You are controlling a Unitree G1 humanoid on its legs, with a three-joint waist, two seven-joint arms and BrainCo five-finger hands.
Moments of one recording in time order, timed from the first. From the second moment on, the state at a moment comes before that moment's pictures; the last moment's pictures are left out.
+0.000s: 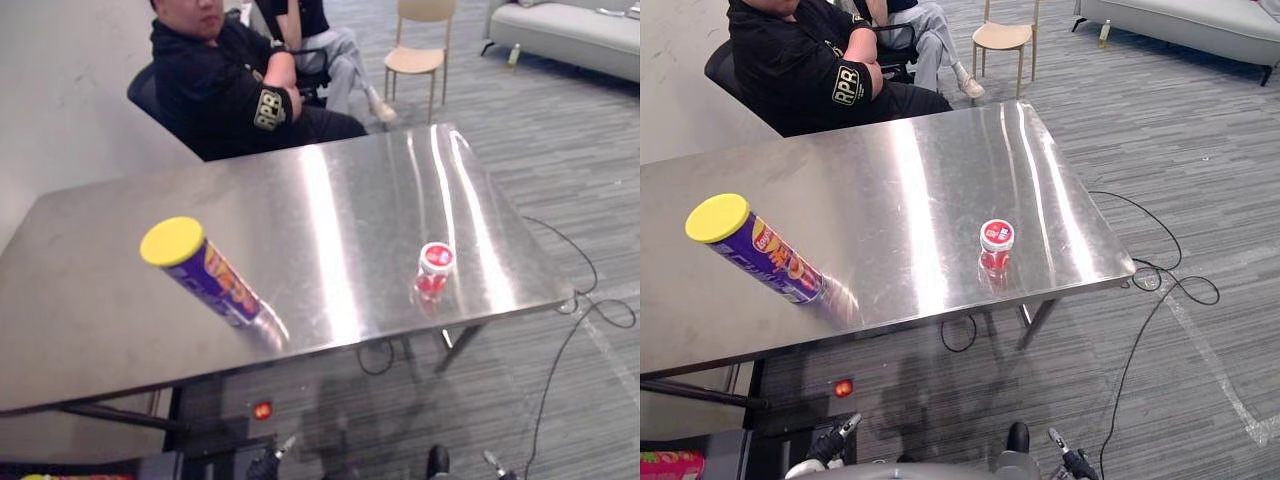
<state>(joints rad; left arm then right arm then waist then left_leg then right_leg) 0.07 0.07 0.15 1.18 -0.25 -0.16 -0.01 0.06 -0.08 -0.55 1.22 0.32 -0.14 0.05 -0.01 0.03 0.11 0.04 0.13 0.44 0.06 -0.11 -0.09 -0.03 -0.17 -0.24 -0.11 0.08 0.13</state>
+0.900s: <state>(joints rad) 0.15 0.06 0.36 1.18 -0.18 -0.15 0.00 -0.07 -0.38 -1.07 0.59 0.39 -0.19 -0.22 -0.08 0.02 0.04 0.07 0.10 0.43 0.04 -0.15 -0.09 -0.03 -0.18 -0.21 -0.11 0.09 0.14</state>
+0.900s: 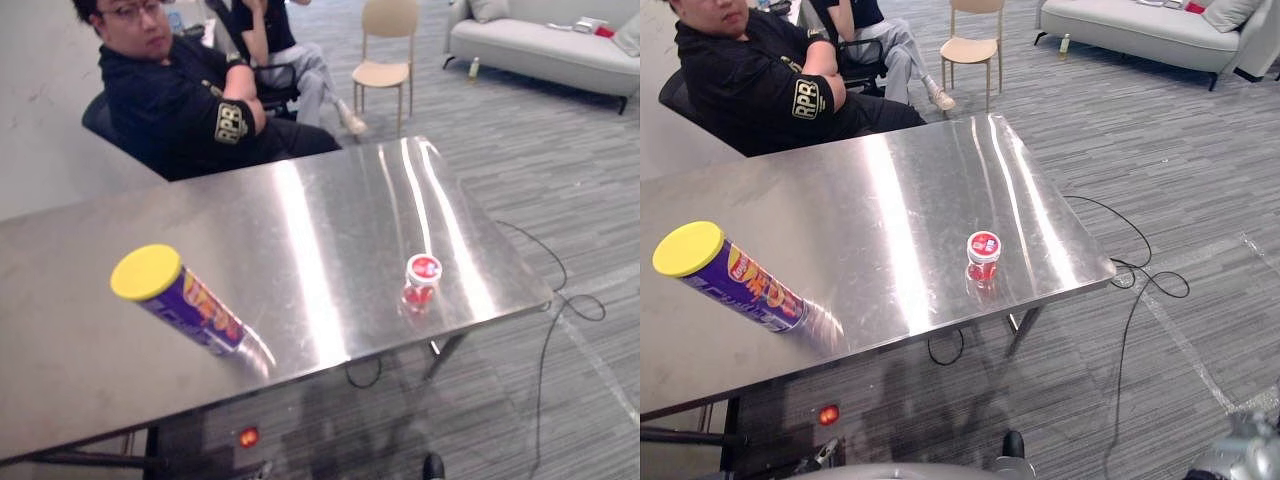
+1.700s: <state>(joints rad) 0.15 0.07 0.25 1.10 -0.10 -0.14 -0.03 0.06 -0.24 -0.57 -0.08 0.09 -0.23 -0.05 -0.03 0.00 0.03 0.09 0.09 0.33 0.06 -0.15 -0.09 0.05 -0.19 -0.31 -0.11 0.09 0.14</state>
